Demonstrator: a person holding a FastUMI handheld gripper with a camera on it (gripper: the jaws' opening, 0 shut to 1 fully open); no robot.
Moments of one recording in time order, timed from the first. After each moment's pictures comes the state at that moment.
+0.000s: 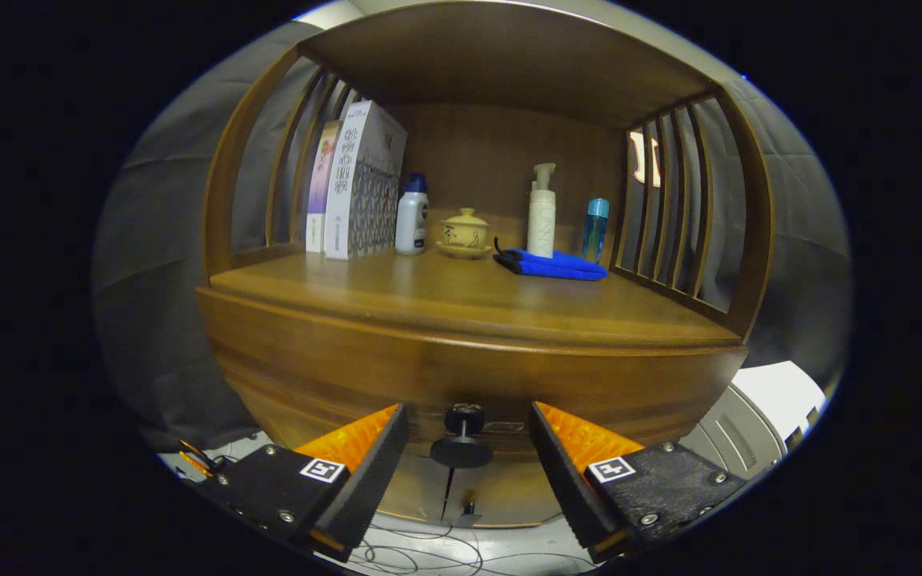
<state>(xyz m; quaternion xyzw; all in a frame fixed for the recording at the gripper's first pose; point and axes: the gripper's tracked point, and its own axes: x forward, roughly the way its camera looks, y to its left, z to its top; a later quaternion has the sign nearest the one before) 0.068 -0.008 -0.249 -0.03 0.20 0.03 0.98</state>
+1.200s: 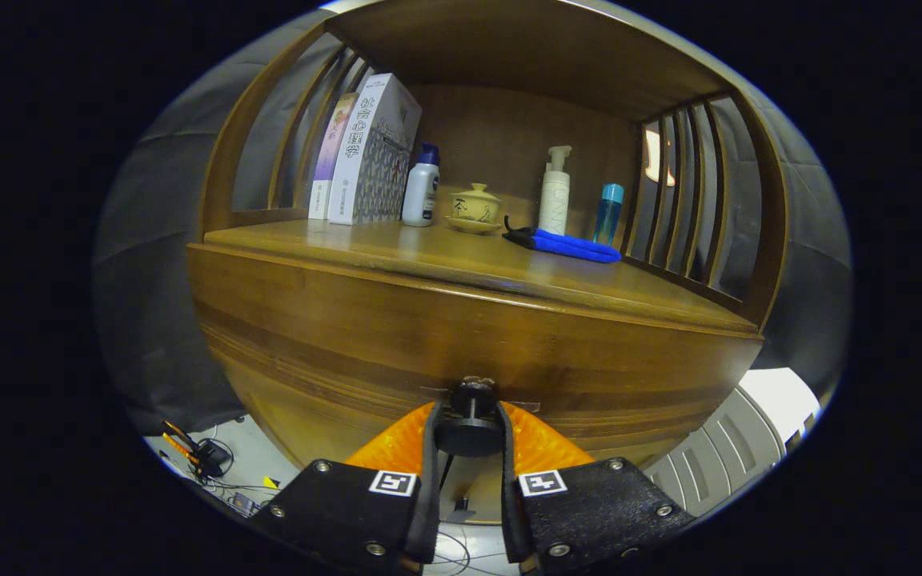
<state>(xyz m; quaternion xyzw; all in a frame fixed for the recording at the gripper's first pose) 0.071 -0.004 -0.273 -0.05 0.20 0.02 0.98</state>
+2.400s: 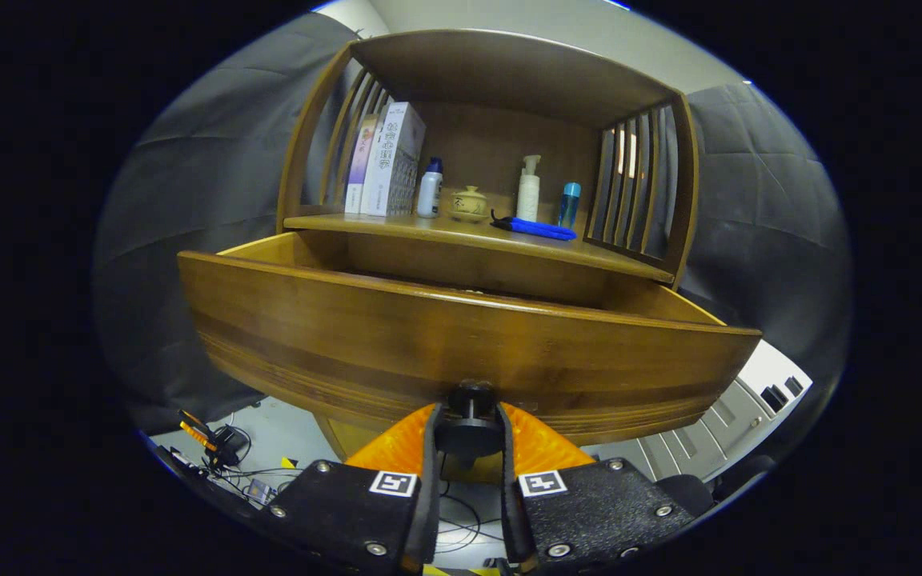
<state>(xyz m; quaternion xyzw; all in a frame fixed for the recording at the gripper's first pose) -0.084 0.006 -0.265 -0.03 0.21 0.01 0.98</state>
